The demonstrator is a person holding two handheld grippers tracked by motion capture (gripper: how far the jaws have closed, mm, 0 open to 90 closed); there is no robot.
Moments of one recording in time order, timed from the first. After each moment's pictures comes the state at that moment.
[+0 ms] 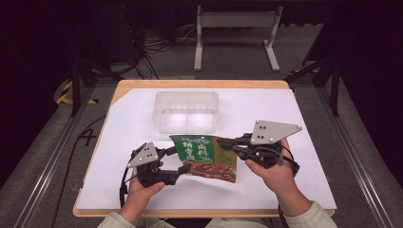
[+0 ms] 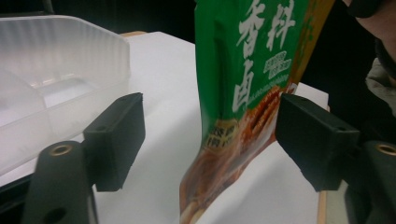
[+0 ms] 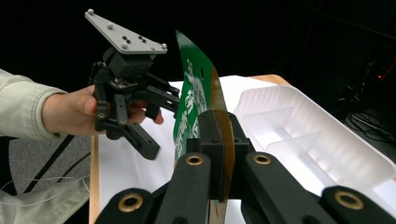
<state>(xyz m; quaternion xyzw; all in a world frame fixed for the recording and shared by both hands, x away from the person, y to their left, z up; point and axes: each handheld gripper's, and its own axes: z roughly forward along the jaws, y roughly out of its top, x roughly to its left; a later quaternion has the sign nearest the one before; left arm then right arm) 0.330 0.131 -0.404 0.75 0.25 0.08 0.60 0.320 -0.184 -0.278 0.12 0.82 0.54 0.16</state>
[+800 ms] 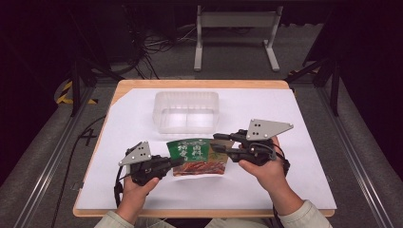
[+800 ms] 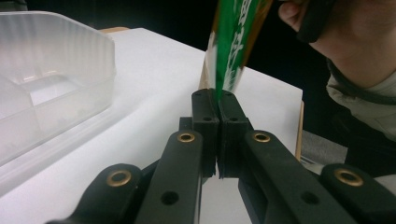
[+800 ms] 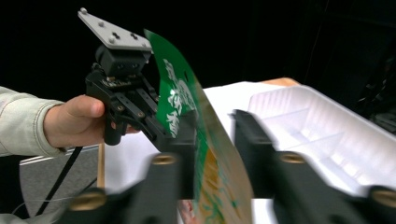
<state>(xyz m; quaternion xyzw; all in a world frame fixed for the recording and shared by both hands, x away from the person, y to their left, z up) 0.328 0.147 -0.395 0.76 0.23 0.04 0.61 0.338 -0.178 -0.302 0.14 0.80 0.57 0.12</state>
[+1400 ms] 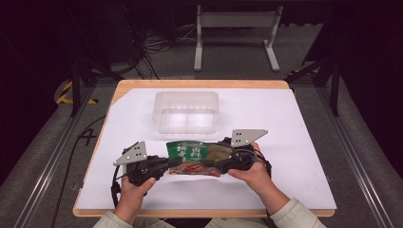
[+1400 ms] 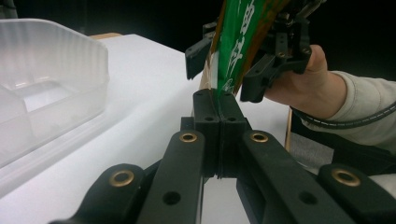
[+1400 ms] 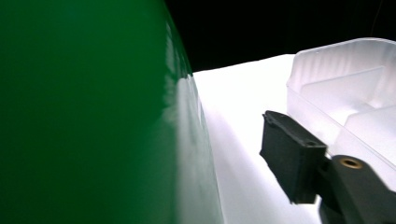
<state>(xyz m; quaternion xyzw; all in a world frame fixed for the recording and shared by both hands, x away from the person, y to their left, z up) 0.327 0.153 -0.391 0.75 0.21 0.03 0.62 0.367 -0.160 -0.376 0.12 0.80 0.58 0.04</state>
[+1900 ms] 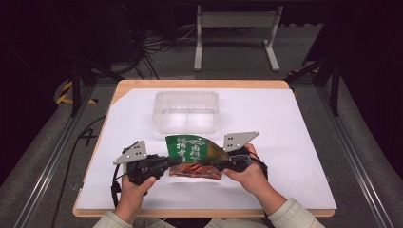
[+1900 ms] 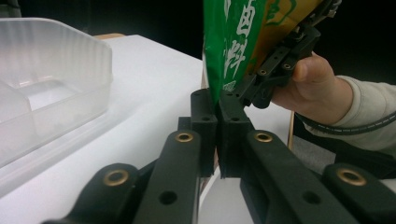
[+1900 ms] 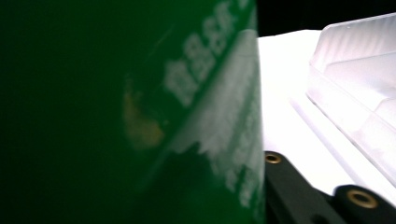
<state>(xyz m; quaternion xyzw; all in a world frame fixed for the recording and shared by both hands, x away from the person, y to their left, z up) 0.329 0.154 -0.392 0.74 0.23 0.02 0.63 0.361 -0.147 -0.378 0.10 0.84 0.54 0.03</state>
